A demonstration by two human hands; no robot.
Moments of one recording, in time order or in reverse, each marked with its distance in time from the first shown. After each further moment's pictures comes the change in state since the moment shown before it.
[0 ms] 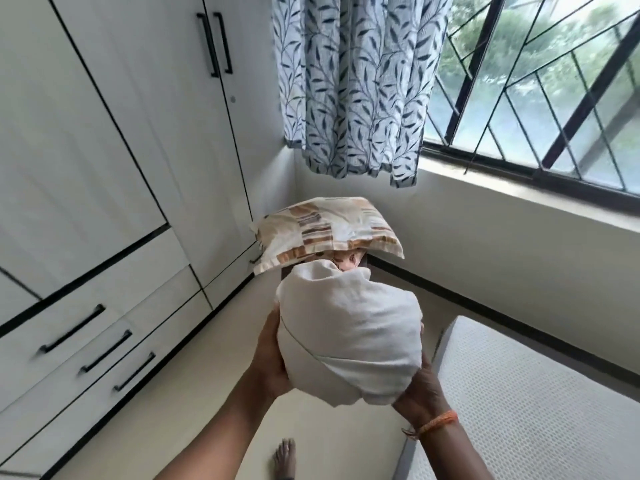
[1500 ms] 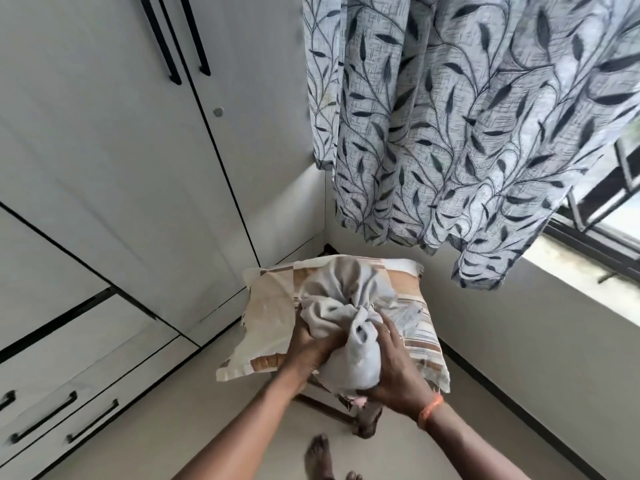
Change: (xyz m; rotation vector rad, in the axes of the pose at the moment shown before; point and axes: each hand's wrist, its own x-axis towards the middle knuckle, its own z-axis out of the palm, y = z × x) left_hand 0.465 0.198 0.067 0.598 0.457 0.375; right_hand 0.506 -0.245 0.041 -1.835 -0.436 -0.626
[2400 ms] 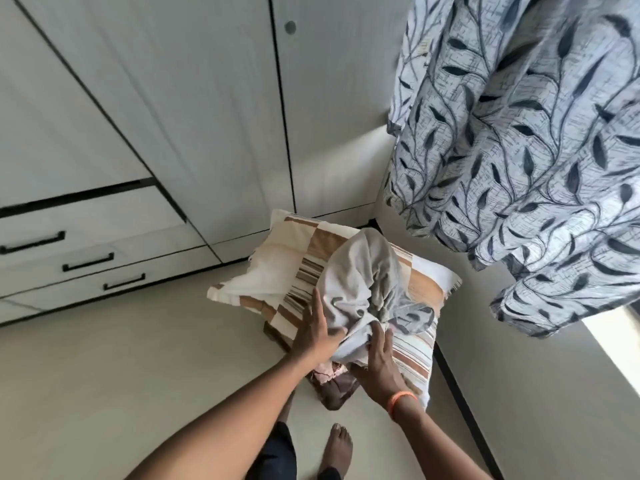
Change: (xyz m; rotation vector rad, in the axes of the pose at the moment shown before) left_hand 0.041 -0.093 0.082 0.665 0.288 -0.236; right_hand 0.007 0.141 0.021 -0.017 -0.494 0.300
